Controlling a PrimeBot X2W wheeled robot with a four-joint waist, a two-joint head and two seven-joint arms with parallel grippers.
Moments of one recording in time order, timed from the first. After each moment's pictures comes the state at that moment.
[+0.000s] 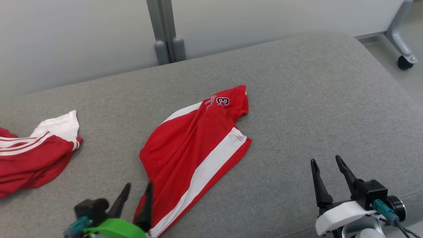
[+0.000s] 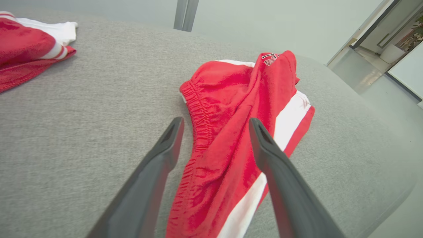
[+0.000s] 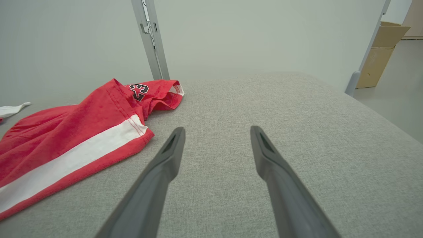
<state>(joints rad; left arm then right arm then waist) -0.04 0.43 -0.59 0.14 -0.90 0.15 -0.23 0.01 -0.06 0.02 0.24 0.08 0.13 -0.26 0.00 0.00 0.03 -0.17</state>
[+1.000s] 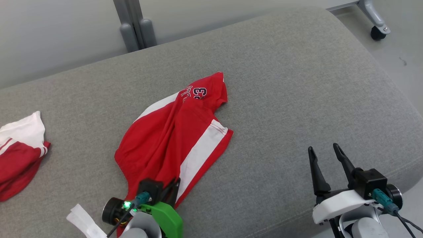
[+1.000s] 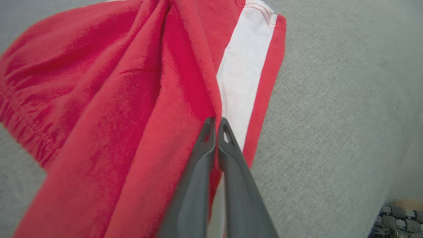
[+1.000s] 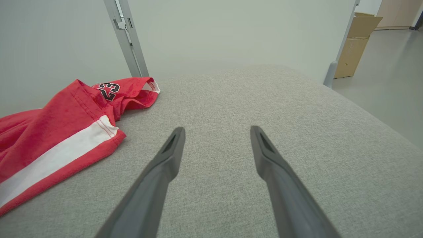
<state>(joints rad) -0.33 0.29 -0.86 0.48 -0.66 0.12 -0.13 -0.05 -0.05 0.03 0.24 0.10 0.13 -0.26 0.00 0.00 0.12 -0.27</state>
